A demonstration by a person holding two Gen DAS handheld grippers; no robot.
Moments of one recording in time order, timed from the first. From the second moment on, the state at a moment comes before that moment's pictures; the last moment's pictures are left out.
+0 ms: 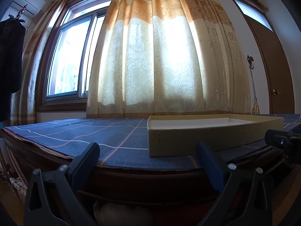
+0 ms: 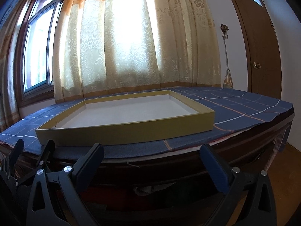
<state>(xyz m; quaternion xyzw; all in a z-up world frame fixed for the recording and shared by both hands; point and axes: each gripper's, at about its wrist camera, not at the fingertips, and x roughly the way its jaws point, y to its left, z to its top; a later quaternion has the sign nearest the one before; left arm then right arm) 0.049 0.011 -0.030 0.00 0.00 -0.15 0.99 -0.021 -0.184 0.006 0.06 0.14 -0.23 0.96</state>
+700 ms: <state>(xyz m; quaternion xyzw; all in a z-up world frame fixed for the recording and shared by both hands) 0.030 0.013 -0.030 0.01 0.01 -0.15 0.99 -0.036 -0.175 0.011 0.07 0.14 -0.22 0.96</state>
